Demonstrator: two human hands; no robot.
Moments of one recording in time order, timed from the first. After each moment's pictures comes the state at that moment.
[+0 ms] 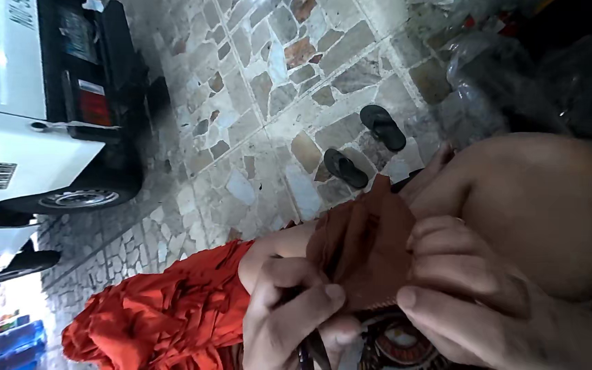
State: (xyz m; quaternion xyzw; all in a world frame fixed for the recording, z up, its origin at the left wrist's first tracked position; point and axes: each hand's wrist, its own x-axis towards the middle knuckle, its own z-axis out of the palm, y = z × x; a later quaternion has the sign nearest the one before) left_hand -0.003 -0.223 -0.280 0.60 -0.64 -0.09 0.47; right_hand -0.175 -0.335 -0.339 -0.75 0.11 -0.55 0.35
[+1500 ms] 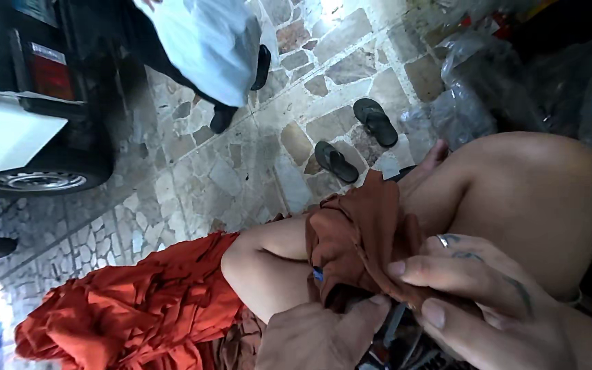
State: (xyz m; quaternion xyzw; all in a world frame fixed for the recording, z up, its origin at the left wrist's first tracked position) left_hand -0.029 -0.203 -0.258 0.64 -0.63 -0.24 0.37; right_hand -0.182 -0.340 -0.350 -0.75 0.04 -0.52 0.40
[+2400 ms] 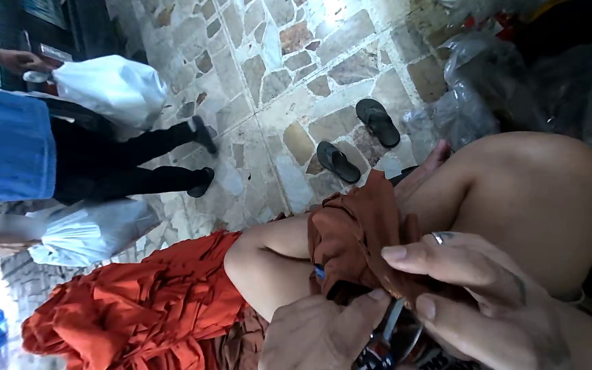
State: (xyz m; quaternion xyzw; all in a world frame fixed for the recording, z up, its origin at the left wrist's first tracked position) left_hand -0.030 -0.201 -0.264 0.64 -0.62 -0.22 0.39; right_hand -0.181 -0.341 -0.348 -0.77 0.03 -0.51 0.38
